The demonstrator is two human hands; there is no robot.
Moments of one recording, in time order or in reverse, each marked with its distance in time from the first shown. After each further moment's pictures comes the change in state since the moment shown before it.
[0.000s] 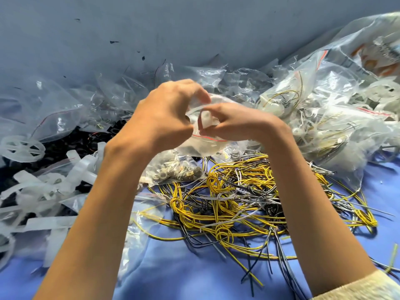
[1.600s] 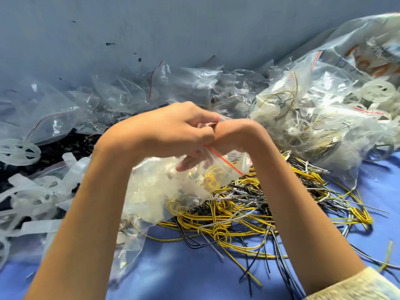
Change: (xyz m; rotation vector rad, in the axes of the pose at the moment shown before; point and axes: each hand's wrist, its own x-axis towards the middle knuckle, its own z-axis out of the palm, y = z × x) left_hand -0.006 0.014 -0.007 -0.247 -0.487 0.070; right_hand -0.011 -0.035 0.005 0.090 -0.319 -0.029
